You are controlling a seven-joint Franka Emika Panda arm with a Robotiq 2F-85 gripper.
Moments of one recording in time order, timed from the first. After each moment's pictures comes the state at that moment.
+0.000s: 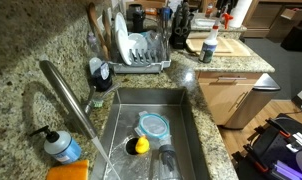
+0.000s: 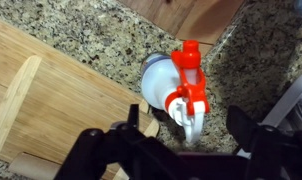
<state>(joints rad) -0.23 0.64 -0.12 -0.90 0.11 1.51 -0.24</state>
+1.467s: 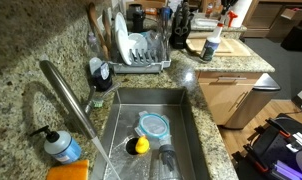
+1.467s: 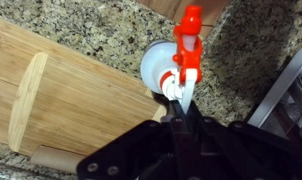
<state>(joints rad) -0.24 0.64 -0.17 -0.87 0.18 1.53 -0.20</state>
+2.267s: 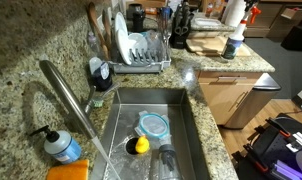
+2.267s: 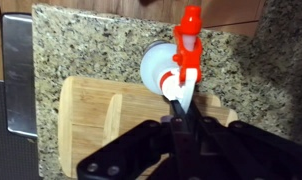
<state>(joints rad) -0.35 0.64 -0.28 -0.83 0.18 1.42 -0.07</state>
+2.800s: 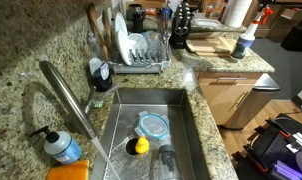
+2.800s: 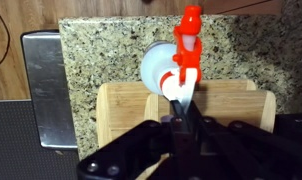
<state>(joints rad) -0.47 0.64 -0.29 -0.83 0.21 1.43 -0.04</state>
